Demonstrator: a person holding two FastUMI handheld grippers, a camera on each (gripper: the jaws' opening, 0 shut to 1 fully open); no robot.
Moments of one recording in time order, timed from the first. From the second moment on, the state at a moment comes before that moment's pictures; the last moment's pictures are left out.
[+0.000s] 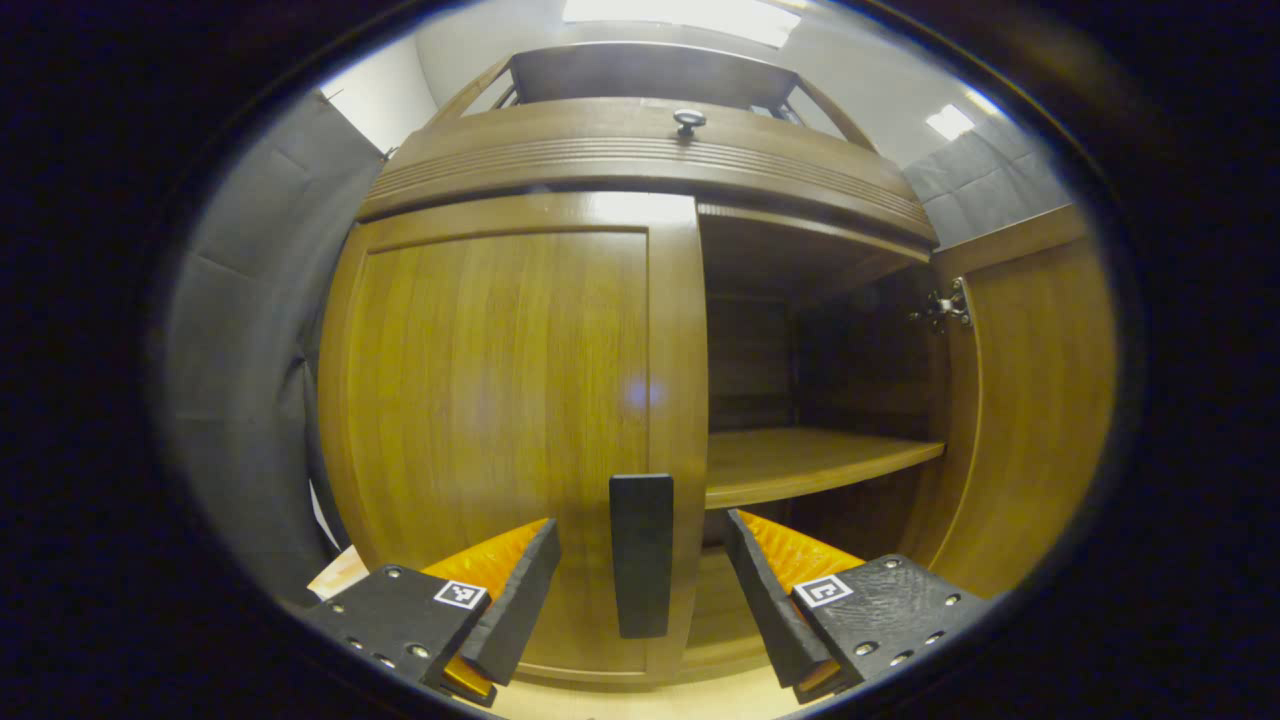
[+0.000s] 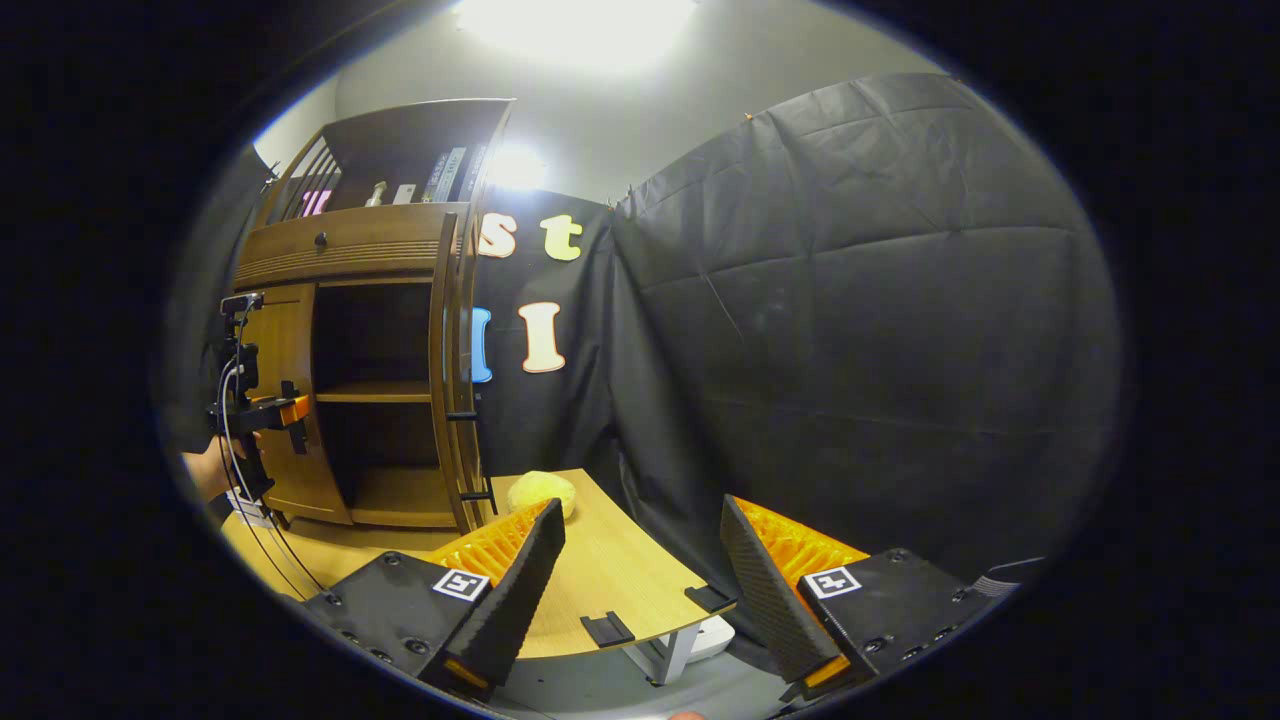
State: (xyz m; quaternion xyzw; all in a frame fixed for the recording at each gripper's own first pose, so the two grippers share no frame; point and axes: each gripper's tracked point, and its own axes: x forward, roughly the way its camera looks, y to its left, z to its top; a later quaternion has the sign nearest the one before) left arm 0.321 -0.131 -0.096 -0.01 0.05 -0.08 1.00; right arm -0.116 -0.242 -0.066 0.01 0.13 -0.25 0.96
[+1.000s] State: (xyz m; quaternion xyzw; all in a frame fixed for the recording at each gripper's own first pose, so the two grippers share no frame) left arm 0.291 -0.123 -0.109 -0.03 0.10 -0.10 0.99; right arm -0.117 -0.232 -0.066 0.00 0.11 -0.20 0.97
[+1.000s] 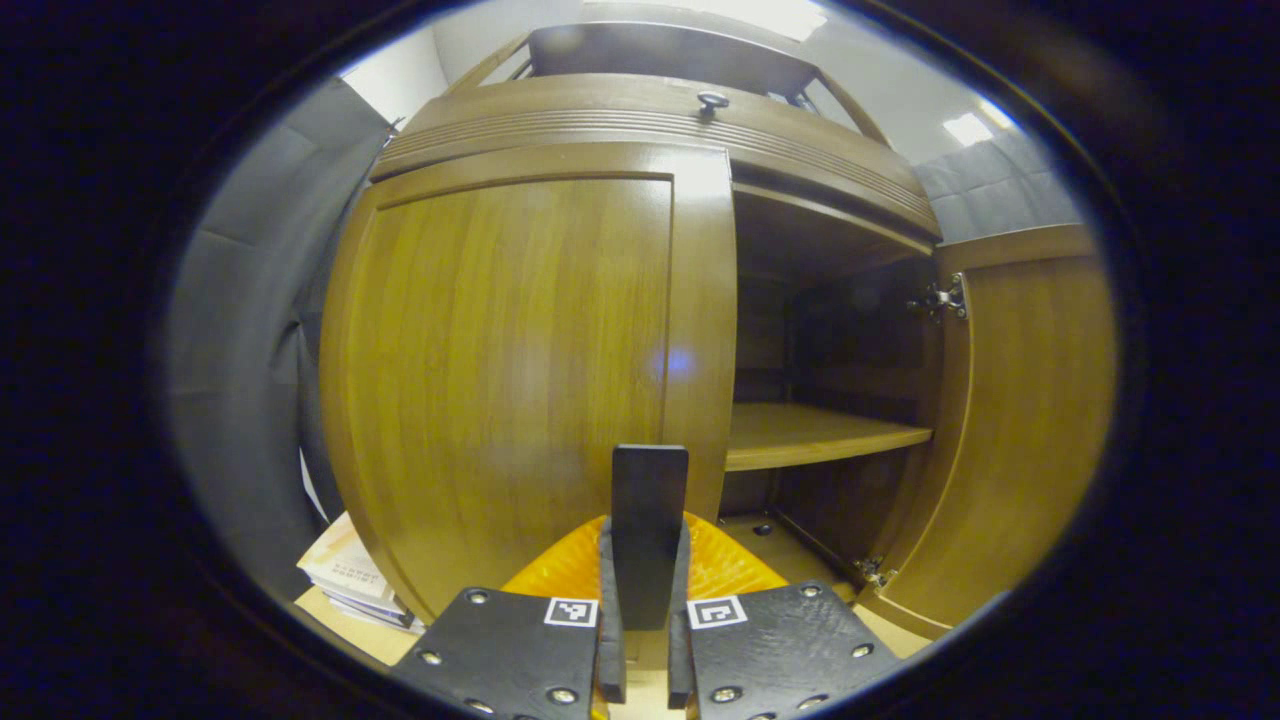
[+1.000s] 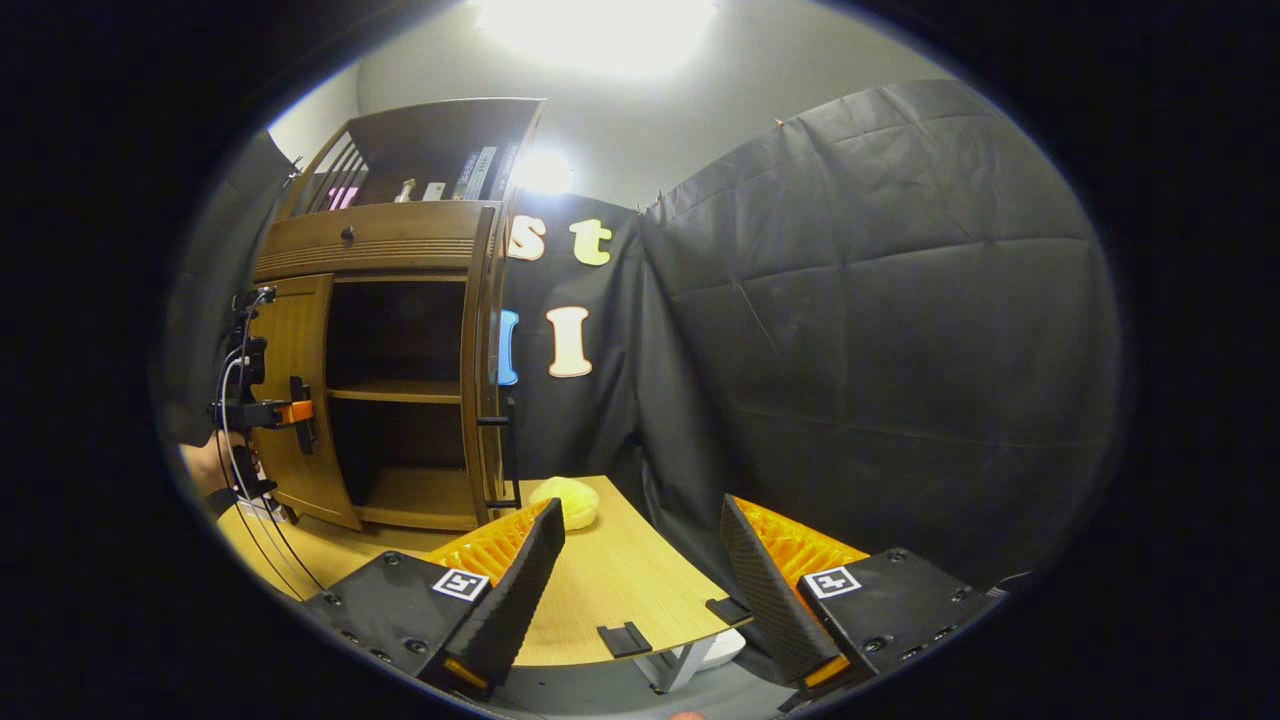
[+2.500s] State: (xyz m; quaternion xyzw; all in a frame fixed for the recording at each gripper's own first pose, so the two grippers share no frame) left arm 0.151 0.001 -0.083 -0.04 0.10 -0.04 0.99; right arm -0.032 -0.112 -0.082 0.02 0.11 -0.04 0.99
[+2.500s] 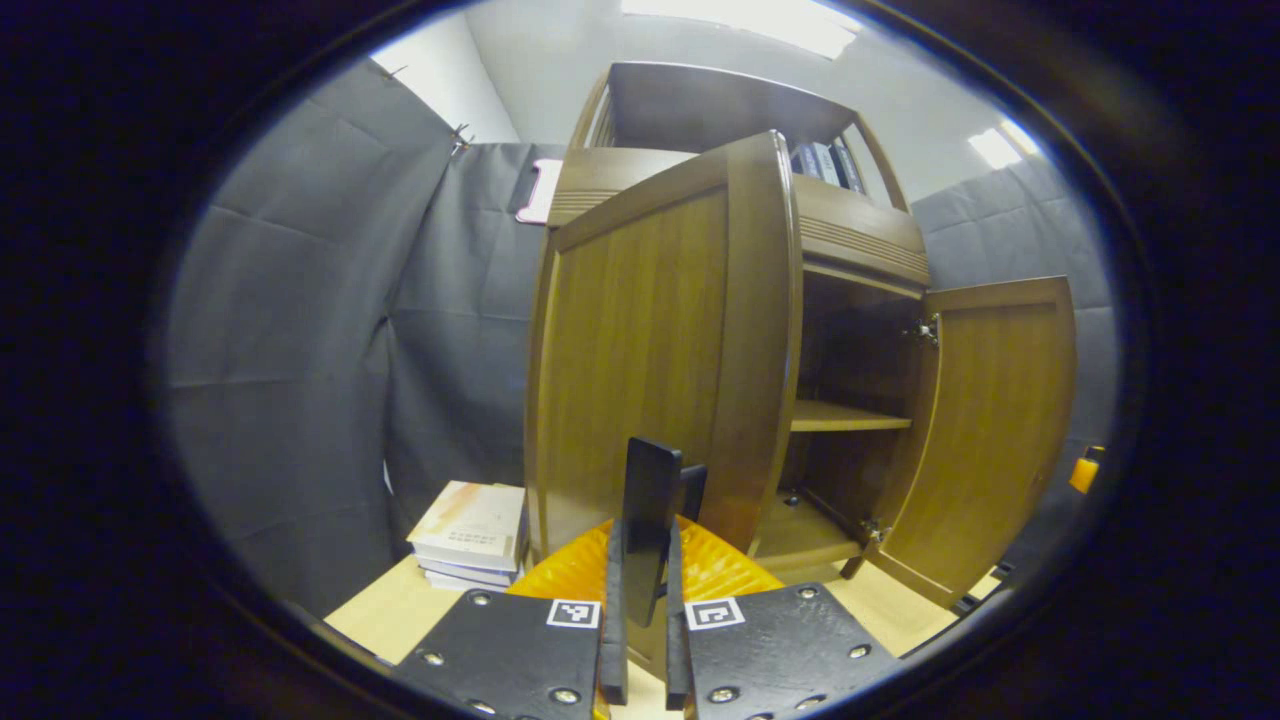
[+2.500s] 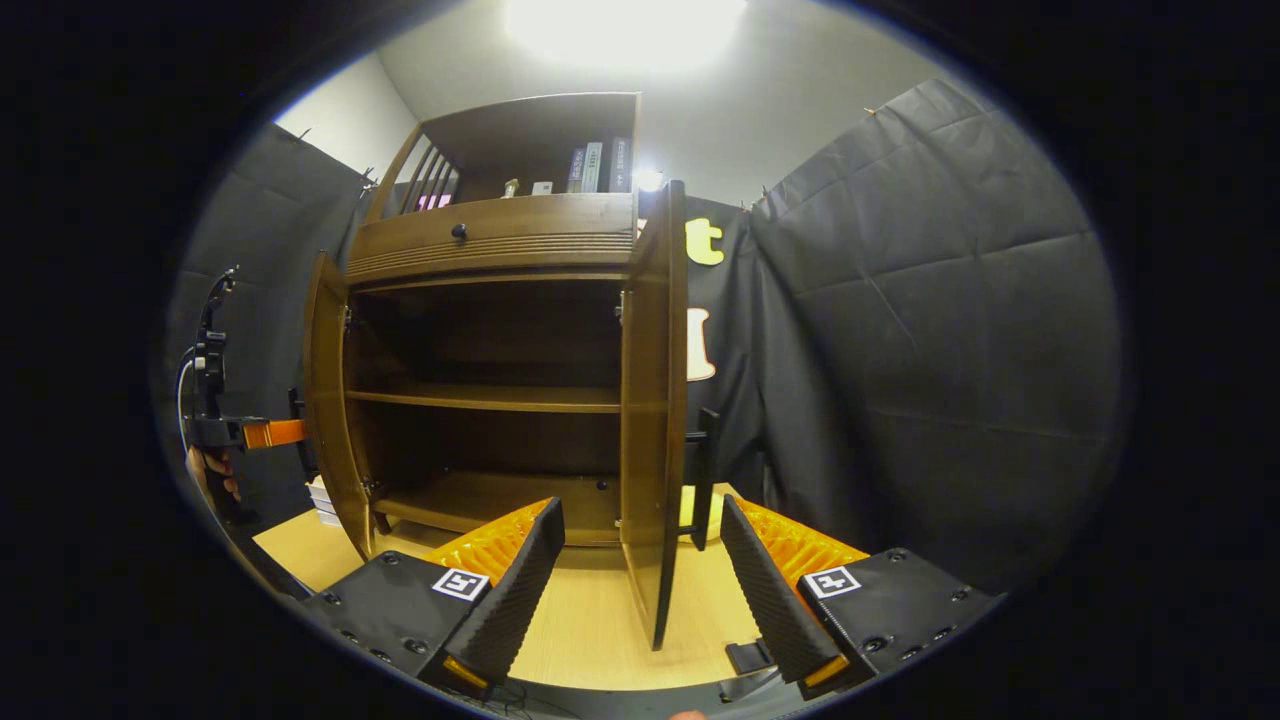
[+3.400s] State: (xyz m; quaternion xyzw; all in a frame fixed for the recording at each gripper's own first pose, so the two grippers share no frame) left arm 0.132 0.109 -0.072 -0.01 0.07 0.03 1.00; right arm -0.005 -0.029 -0.082 0.02 0.10 0.02 0.99
